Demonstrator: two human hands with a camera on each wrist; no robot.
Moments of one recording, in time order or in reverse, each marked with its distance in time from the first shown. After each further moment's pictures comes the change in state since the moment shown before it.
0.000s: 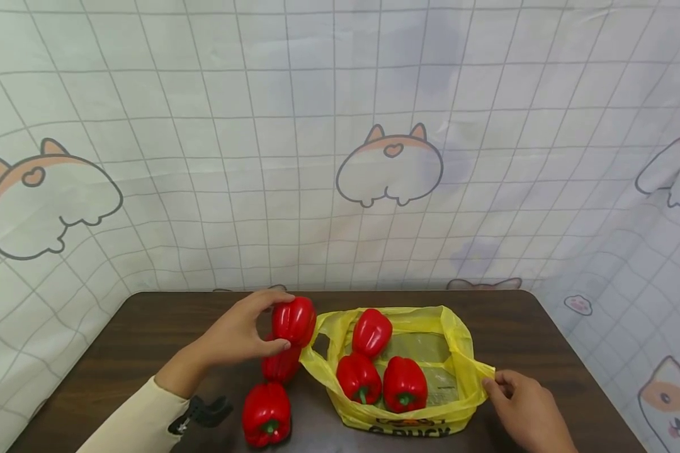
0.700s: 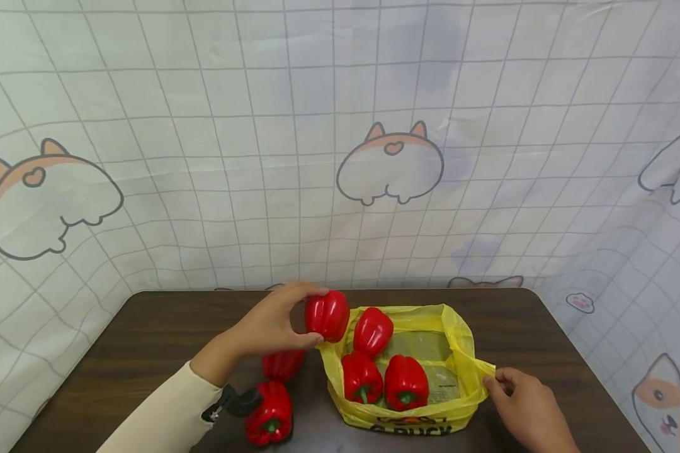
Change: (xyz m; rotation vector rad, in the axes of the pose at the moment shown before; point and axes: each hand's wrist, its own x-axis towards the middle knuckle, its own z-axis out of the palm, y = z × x) left_hand 0.036 0.033 0.018 0.005 -0.058 0.061; right_hand 0.000 -0.004 0.002 0.005 0.020 -0.004
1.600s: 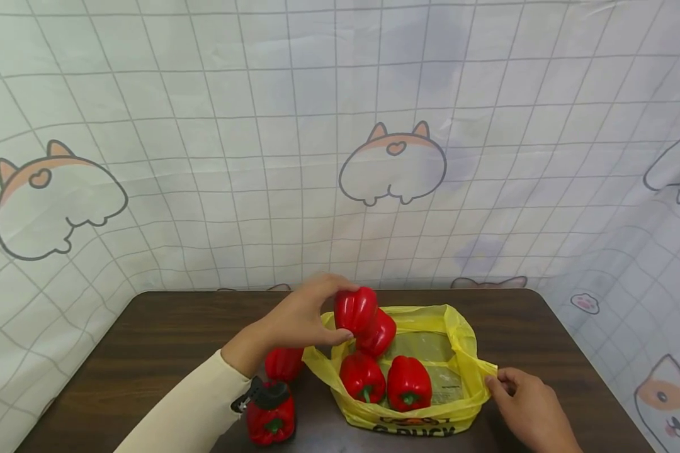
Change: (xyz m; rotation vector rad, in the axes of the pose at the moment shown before) left_hand 0.032 0.030 0.011 -0.015 -0.054 0.079; right_hand 0.006 0.006 0.001 0.010 -0.012 -0.004
